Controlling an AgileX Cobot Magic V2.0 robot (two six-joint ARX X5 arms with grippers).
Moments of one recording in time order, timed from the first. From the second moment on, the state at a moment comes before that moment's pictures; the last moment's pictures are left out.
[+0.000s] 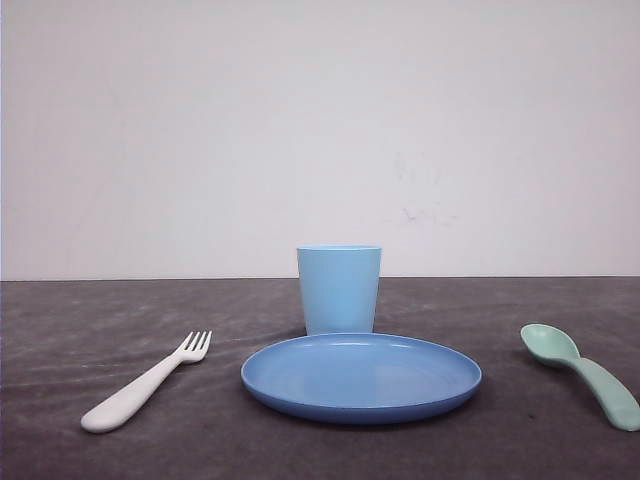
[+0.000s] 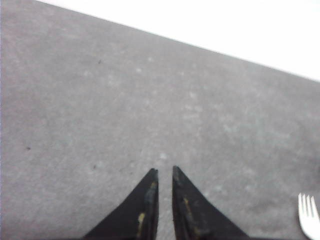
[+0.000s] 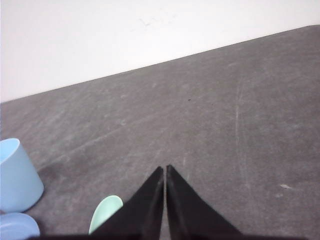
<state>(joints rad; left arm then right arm) -0.04 0.00 0.07 -0.24 -0.03 -0.30 0.06 0.00 0.01 -0.11 -0.08 0.34</state>
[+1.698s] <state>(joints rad) -0.39 0.91 0.73 -0.53 0.12 -0.30 0.14 0.74 0.90 -0.70 -0.13 0.08</state>
